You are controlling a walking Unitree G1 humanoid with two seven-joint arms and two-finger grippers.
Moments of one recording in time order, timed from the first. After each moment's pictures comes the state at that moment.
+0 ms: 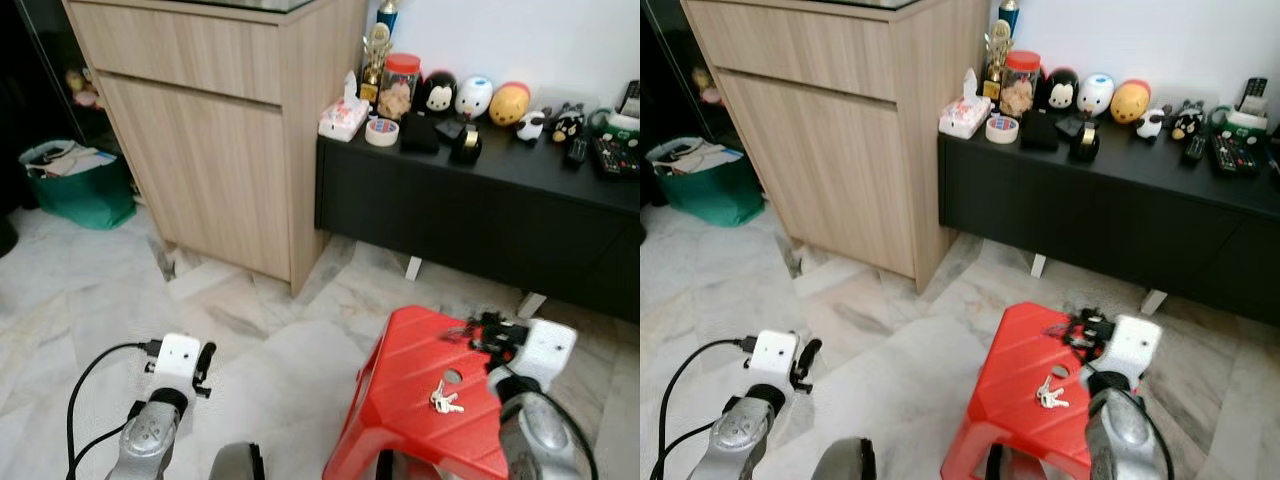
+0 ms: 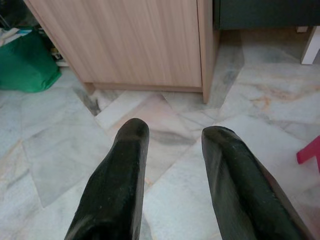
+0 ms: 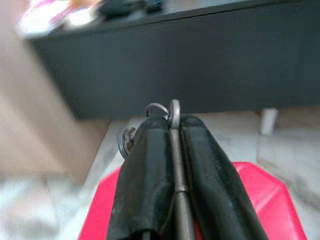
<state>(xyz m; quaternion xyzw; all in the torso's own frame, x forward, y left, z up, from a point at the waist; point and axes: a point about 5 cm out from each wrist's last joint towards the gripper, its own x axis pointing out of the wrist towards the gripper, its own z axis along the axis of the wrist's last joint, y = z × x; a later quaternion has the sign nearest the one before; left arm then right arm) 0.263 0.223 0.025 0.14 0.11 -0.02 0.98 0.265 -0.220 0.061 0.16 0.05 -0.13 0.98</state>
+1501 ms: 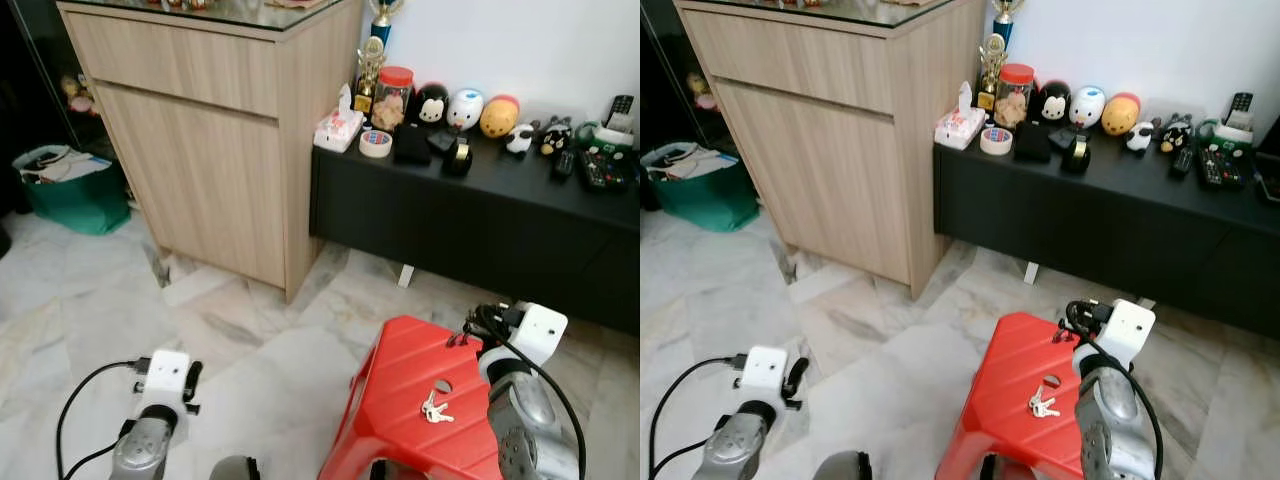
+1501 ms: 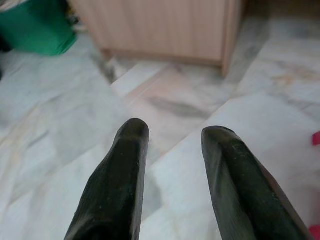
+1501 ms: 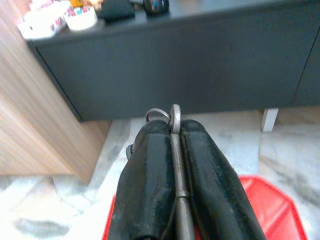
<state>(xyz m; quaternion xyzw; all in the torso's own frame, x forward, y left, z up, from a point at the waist) 0.243 0.249 -0.004 0.13 0.18 0.04 0.97 0.279 -0.208 0.062 0.15 0.09 -0.11 0.98</state>
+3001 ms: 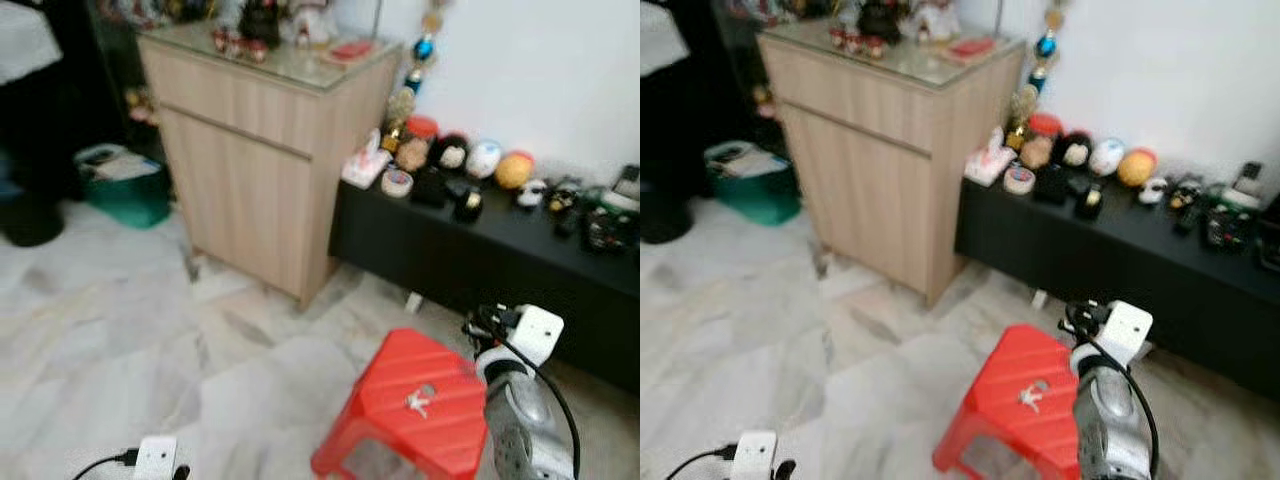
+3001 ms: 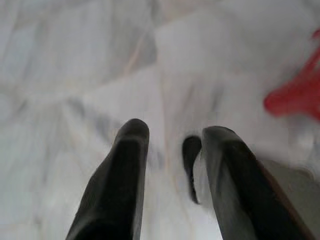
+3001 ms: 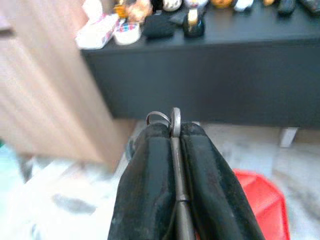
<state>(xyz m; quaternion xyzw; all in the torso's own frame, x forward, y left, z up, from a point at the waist) 0.162 0.237 -0.074 0.06 0.37 0.07 0.93 0.282 -0.204 0.053 0.16 0.12 -0.12 0.97</state>
